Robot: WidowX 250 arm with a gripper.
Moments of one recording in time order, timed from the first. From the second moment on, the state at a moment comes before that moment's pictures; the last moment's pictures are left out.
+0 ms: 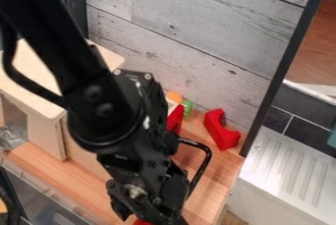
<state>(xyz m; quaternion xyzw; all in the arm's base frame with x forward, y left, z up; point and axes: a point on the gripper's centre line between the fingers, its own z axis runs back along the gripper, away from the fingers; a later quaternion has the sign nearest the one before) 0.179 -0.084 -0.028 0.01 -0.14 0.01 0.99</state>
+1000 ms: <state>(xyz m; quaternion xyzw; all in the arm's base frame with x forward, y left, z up) 0.155 -0.084 0.029 -0.06 -0.14 0.01 0.99</state>
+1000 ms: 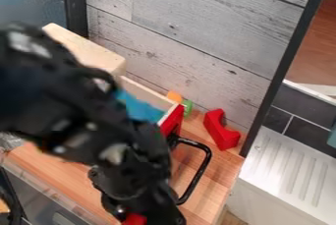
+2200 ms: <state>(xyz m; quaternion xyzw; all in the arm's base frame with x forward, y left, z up) 0.238 0.044 0.080 -0.04 -0.12 0.22 0.97</state>
